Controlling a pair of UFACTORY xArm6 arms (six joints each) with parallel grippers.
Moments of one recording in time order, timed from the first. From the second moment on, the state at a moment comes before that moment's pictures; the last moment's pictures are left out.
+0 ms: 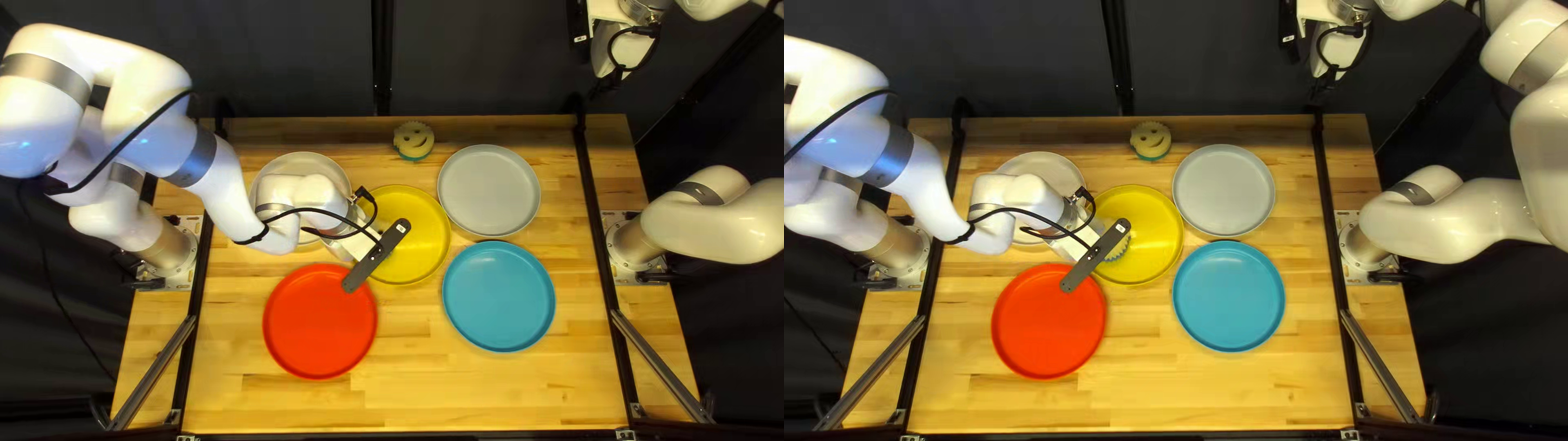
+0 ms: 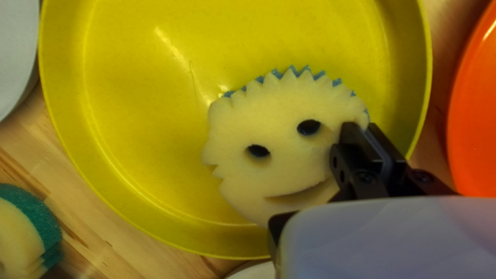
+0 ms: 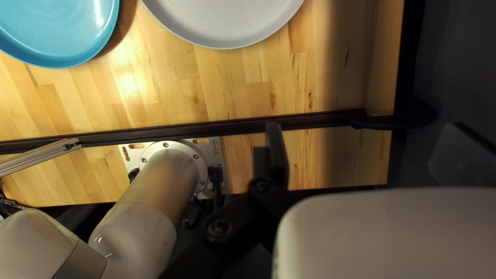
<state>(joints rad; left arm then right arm) -0.05 0.13 -0.64 -0.05 0.26 0.78 -1.00 -0.64 -0.77 0.10 1.43 -0.90</state>
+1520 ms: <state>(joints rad) -0.02 0.11 -0.61 -0.08 0.27 0.82 -1.00 -0.64 -0.77 0.10 1.43 -0.90</state>
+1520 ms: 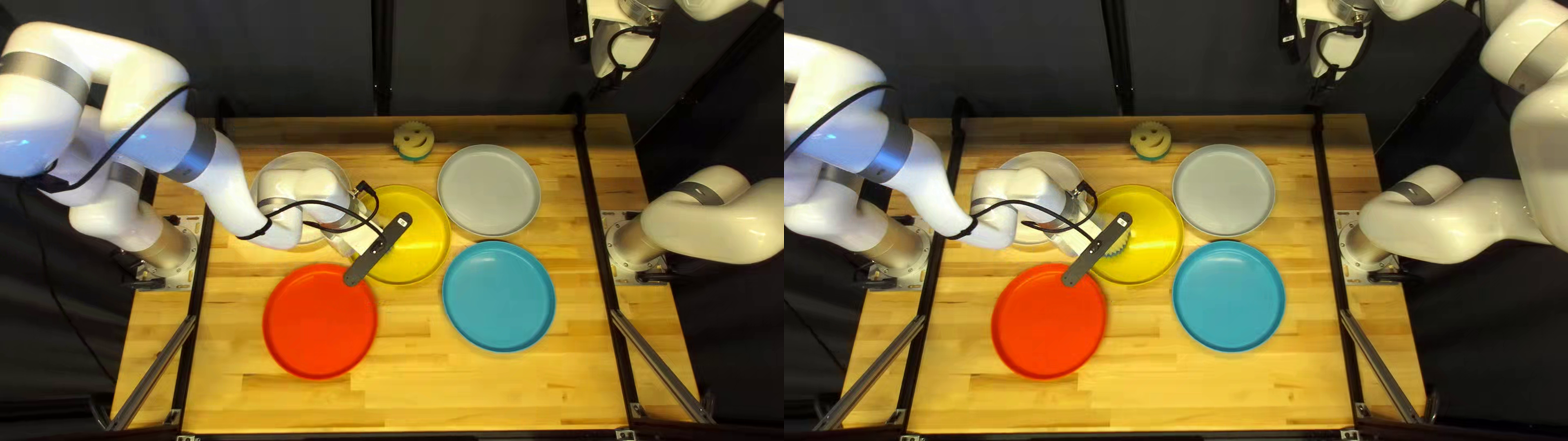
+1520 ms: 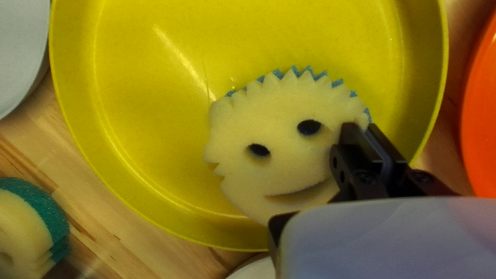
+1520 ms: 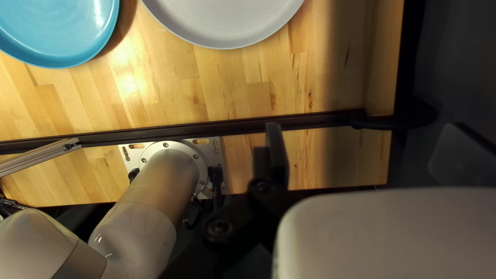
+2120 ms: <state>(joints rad) -0.01 0.25 -0.81 -0.11 0.29 0.89 -1.00 -0.64 -0.77 0.10 1.43 -0.90</state>
